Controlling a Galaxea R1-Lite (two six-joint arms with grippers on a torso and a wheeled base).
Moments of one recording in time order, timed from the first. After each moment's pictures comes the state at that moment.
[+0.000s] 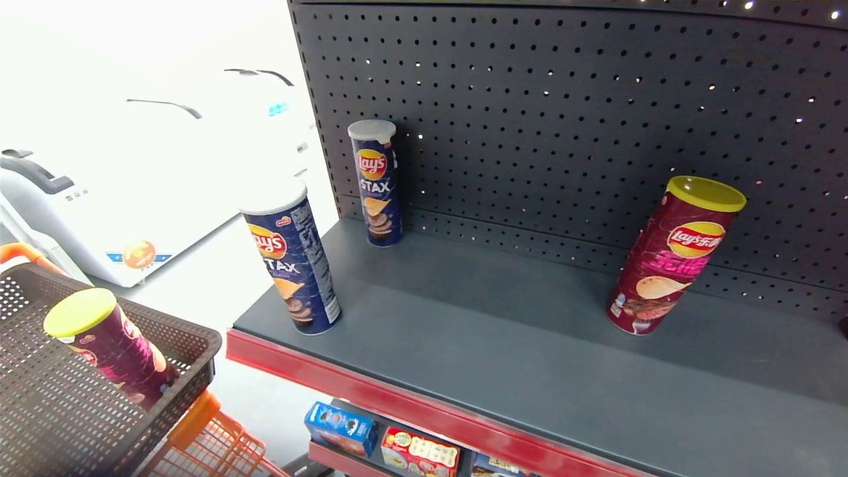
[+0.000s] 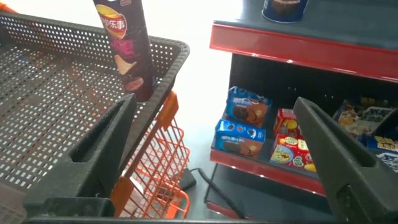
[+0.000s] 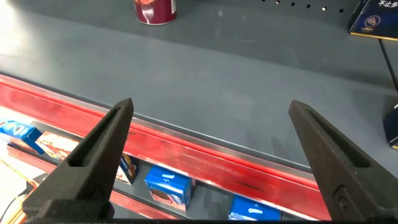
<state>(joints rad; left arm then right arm) 0.00 0.01 0.00 0.00 0.01 0.00 0.00 0.00 0.00 0.00 0.02 0.00</state>
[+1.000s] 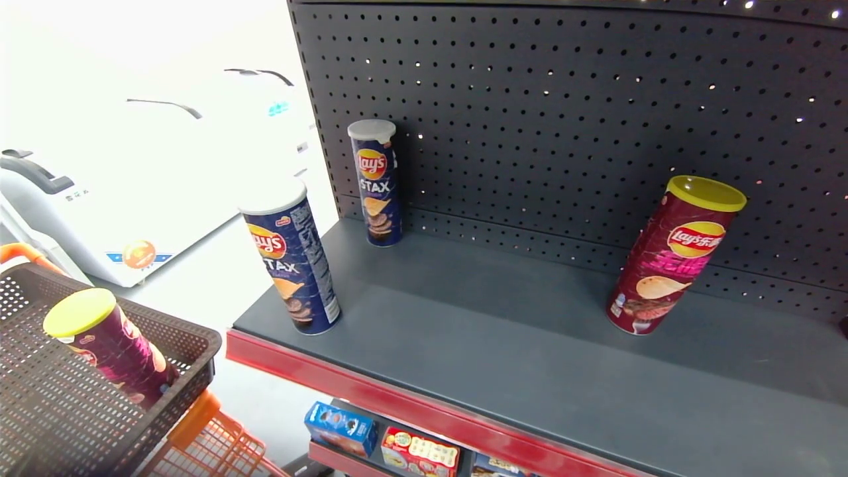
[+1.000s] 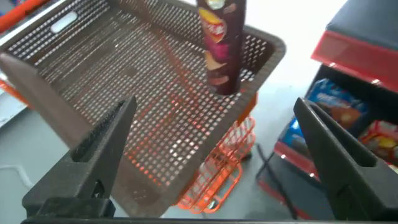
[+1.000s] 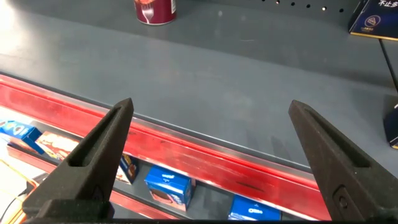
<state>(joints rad) 0.47 0.57 -0.20 -0.13 -0.03 0.12 0.00 0.00 0.00 0.00 0.02 0.00</state>
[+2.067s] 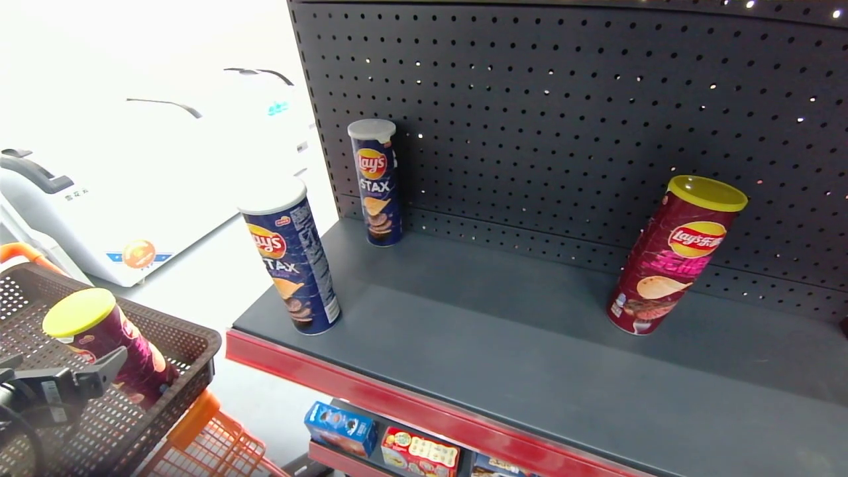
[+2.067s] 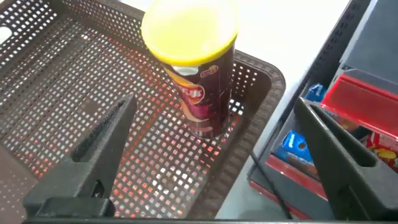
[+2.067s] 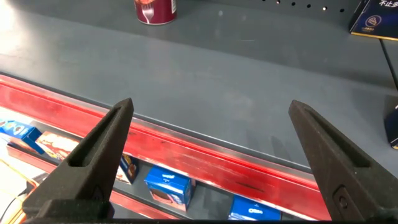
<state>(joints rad) 0.36 1.25 -0.23 -0.72 -0.05 0.08 0.00 0.00 0.00 0.00 0.02 0.00</state>
